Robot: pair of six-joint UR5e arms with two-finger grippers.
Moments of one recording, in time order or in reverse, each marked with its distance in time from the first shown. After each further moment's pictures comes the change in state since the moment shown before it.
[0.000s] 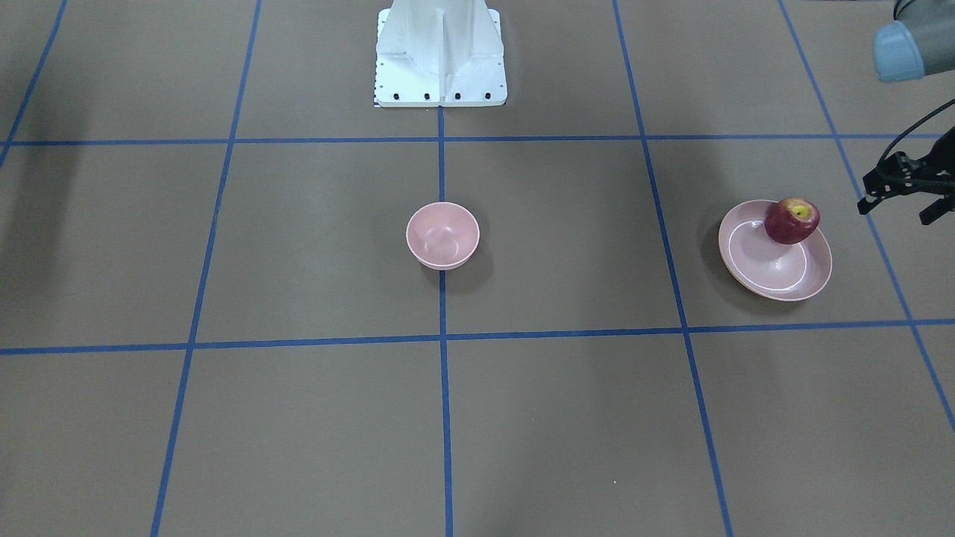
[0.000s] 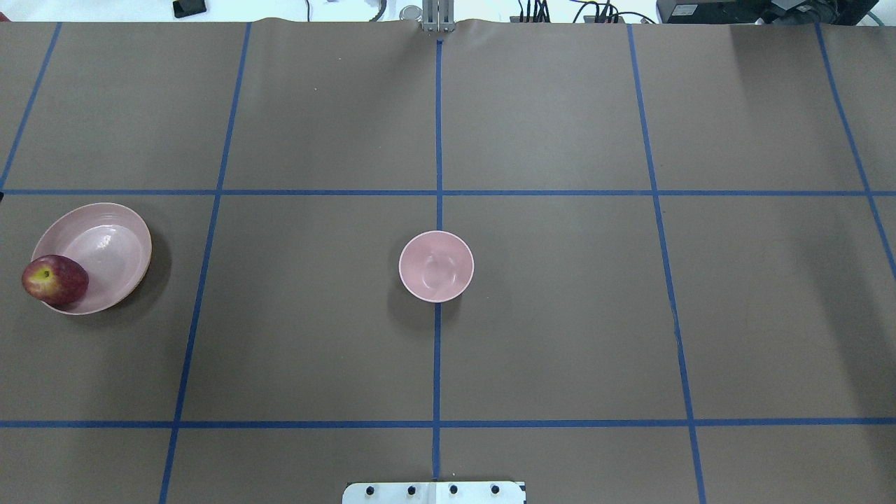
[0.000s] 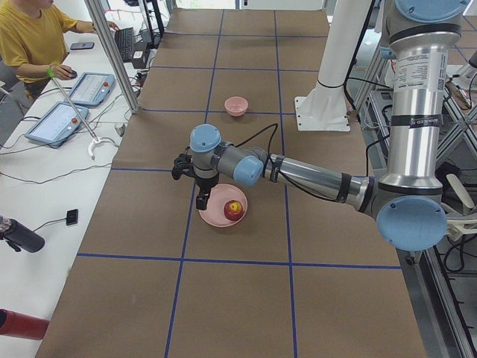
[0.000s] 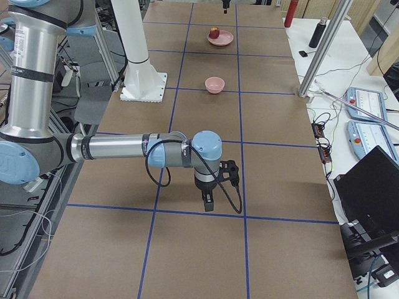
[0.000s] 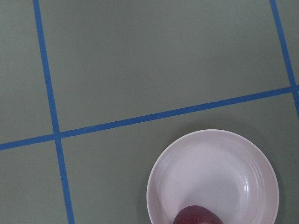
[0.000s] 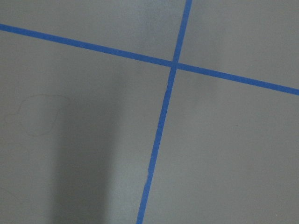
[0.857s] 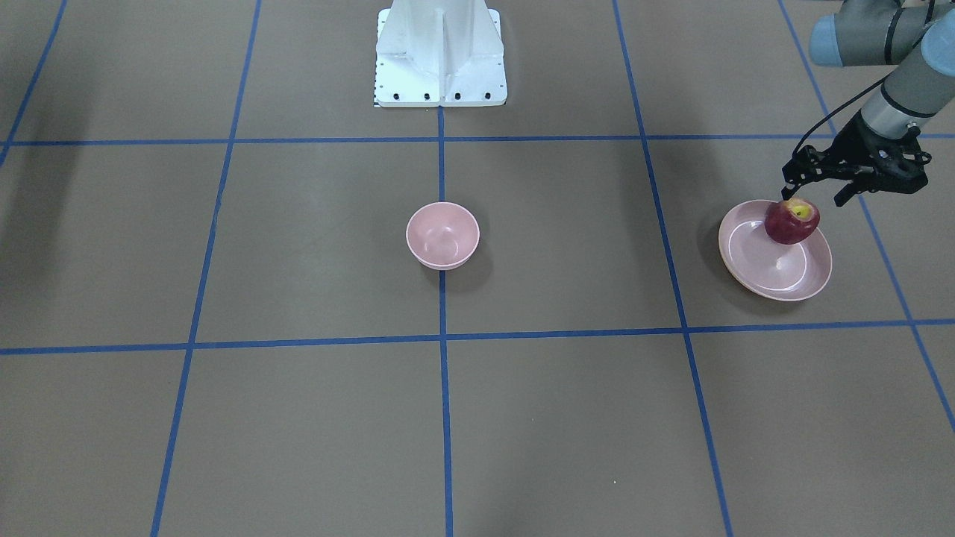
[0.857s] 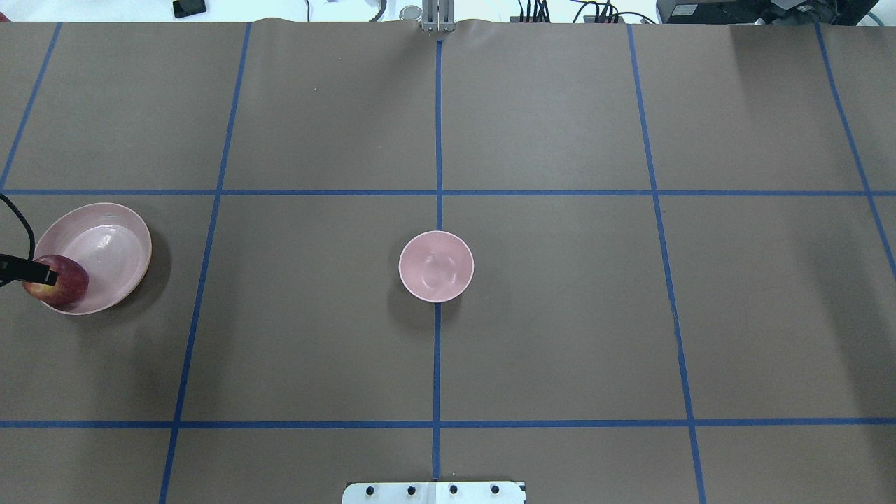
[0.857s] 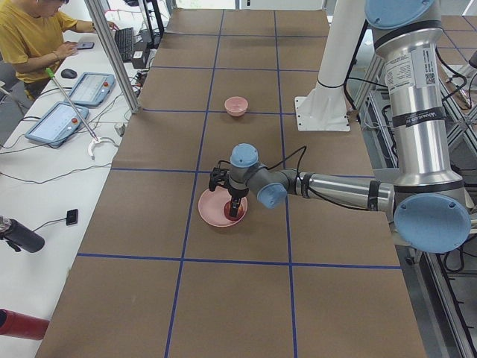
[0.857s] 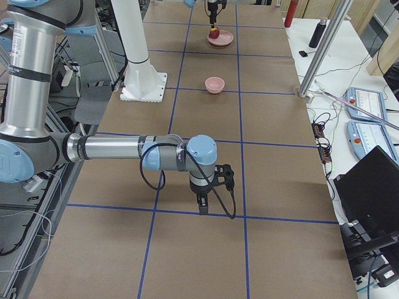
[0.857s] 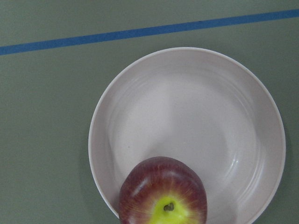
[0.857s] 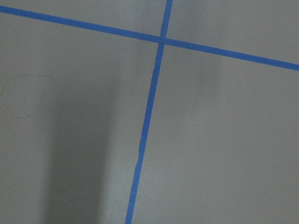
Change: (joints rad) left arm 0.263 0.161 0.000 -0.339 0.173 -0.329; right arm 0.003 -0.022 0.001 0.003 0.001 0.001
